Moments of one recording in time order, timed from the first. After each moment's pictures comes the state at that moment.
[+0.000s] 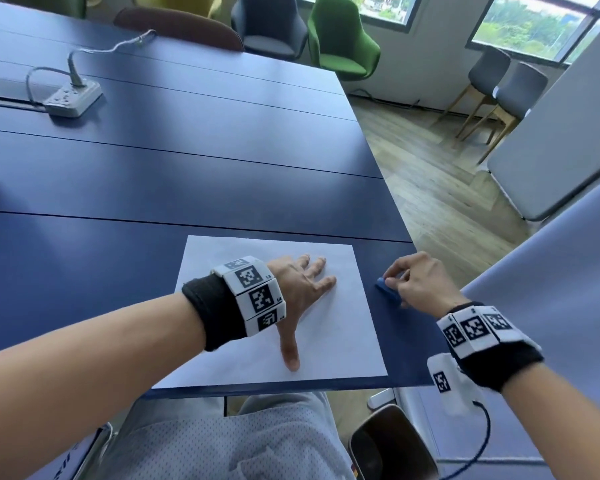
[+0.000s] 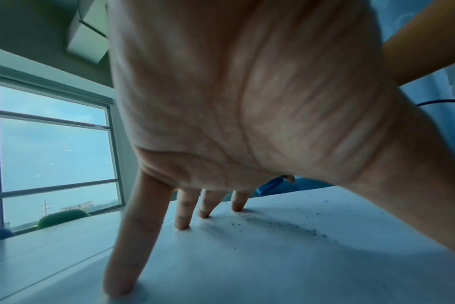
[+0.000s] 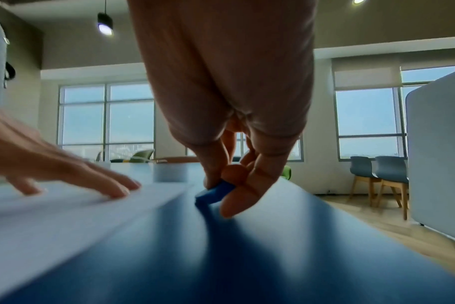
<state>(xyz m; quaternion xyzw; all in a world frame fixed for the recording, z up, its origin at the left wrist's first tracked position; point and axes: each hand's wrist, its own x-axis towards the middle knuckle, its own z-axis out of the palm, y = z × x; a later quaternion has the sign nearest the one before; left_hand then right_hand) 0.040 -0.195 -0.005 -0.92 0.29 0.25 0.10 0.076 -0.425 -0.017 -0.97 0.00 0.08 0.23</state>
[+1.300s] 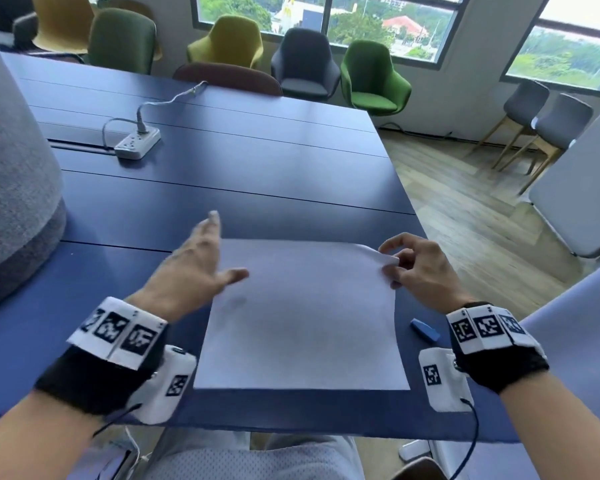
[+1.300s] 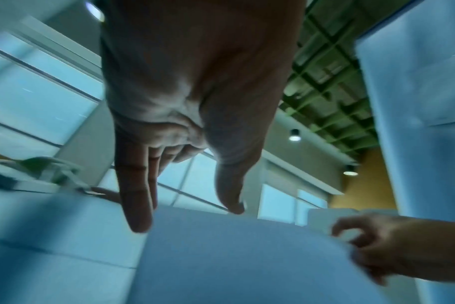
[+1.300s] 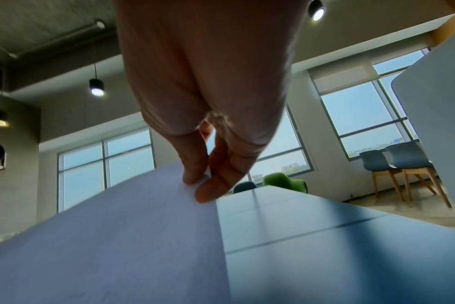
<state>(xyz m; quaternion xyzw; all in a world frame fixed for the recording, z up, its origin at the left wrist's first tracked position) 0.018 -0.044 0.009 -0.96 -0.08 -0.02 -0.26 0.114 -0.369 0.015 -0.91 -0.13 0.02 0.40</state>
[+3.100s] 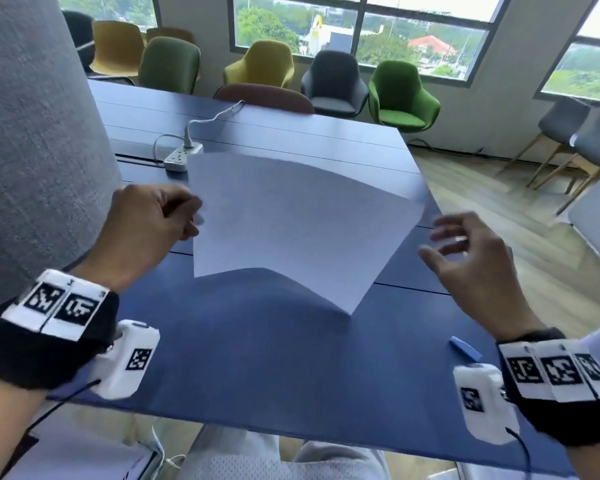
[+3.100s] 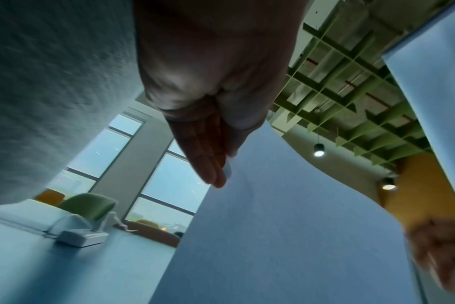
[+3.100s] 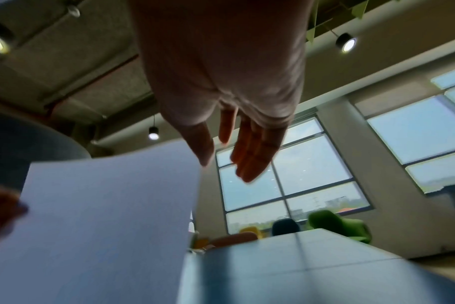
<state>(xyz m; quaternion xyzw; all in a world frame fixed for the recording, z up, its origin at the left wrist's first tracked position) -0.014 0.037 0.062 -0.85 -0.08 -0.29 -0.42 0.070 -0.329 0.069 -0.89 -0.16 -0.18 0.38</state>
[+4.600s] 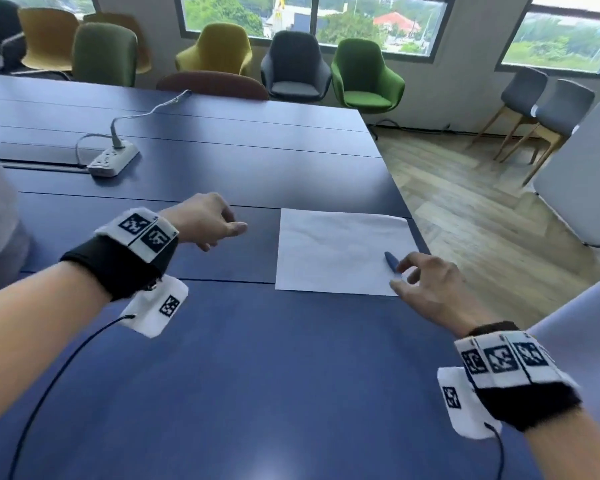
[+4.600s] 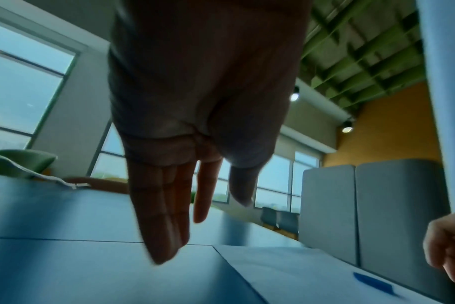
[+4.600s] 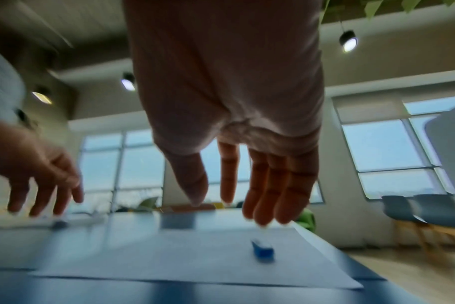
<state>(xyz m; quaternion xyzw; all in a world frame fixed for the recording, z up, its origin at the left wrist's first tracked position) 0.148 -0.041 0.044 -0.96 -0.07 0.09 -0.26 0.138 -0.395 0.006 -0.97 -0.04 0.01 0.22</state>
